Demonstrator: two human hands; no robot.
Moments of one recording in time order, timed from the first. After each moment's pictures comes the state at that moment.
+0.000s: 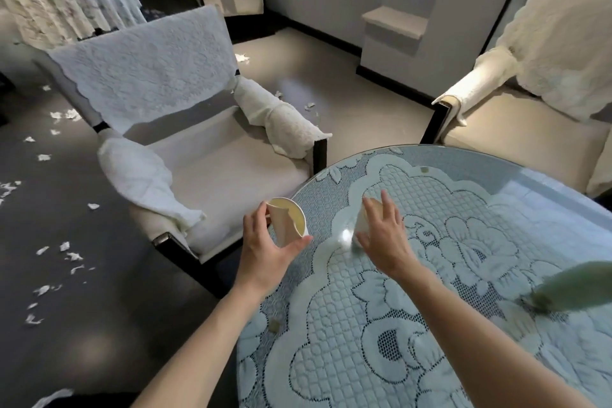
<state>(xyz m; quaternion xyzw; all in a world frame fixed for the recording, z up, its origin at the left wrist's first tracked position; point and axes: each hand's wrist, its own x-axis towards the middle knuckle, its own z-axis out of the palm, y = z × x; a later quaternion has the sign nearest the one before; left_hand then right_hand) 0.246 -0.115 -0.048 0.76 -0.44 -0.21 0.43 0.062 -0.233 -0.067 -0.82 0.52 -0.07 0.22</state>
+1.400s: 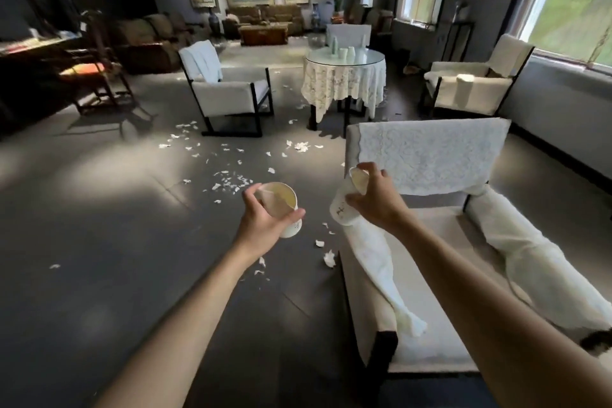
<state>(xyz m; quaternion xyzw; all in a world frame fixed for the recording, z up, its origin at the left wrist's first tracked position) 0.727 0.107 0.081 0.80 -0.18 -0.03 0.57 0.630 -0.079 0.139 -0.89 0.21 -0.14 0.38</state>
